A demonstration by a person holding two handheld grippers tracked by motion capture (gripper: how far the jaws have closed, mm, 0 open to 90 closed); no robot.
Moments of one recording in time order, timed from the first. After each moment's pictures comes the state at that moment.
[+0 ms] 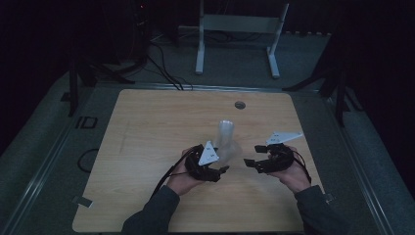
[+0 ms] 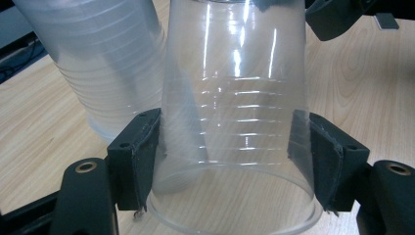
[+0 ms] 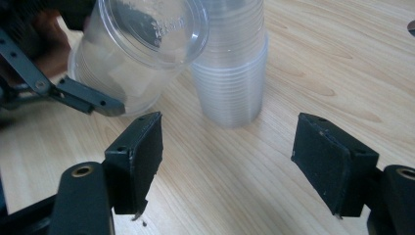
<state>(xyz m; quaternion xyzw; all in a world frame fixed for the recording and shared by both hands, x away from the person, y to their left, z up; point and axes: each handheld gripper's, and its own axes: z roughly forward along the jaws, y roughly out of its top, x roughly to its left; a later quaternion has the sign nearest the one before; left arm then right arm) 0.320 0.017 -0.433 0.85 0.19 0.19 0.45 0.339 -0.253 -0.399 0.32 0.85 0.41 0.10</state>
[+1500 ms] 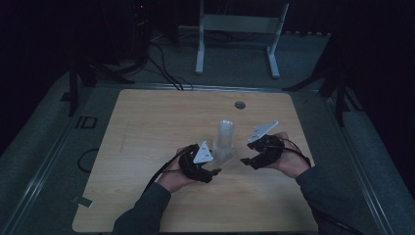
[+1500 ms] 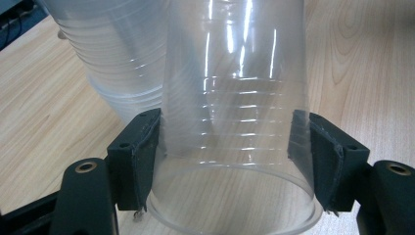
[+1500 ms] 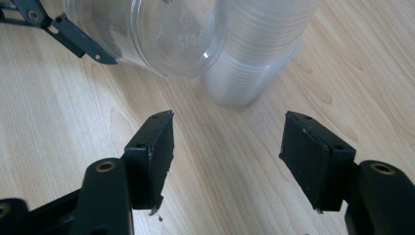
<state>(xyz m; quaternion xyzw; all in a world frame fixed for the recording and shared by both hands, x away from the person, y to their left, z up) 0.327 0.034 -0.436 0.88 0.17 0.17 0.41 0.356 -0.216 -0.370 0.20 0.94 0.27 0.12</state>
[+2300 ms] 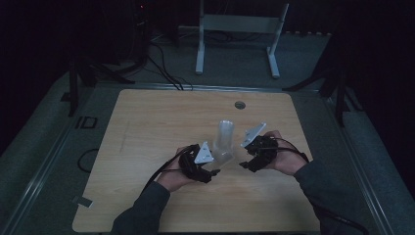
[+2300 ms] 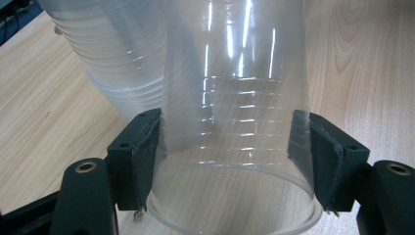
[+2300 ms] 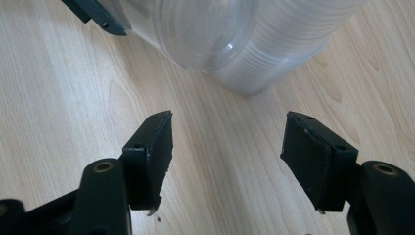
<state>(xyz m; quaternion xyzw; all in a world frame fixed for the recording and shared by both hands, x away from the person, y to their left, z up) 0.329 0.033 -0.436 0.89 0.16 0.17 0.39 0.356 -0.199 -0.372 0.15 0.96 0.20 0.12</state>
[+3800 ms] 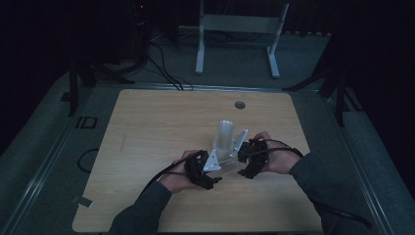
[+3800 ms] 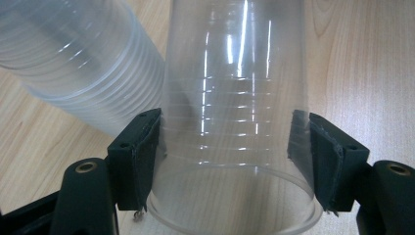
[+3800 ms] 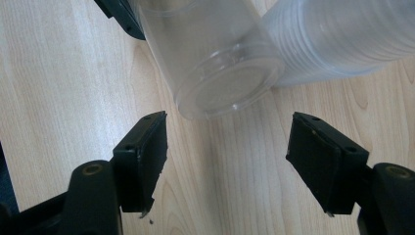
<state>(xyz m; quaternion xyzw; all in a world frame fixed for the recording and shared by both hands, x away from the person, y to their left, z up) 0.319 0.017 -0.440 0.92 0.09 0.17 0.33 0.346 -0.170 -0.372 0.07 0.99 0.11 0.10</state>
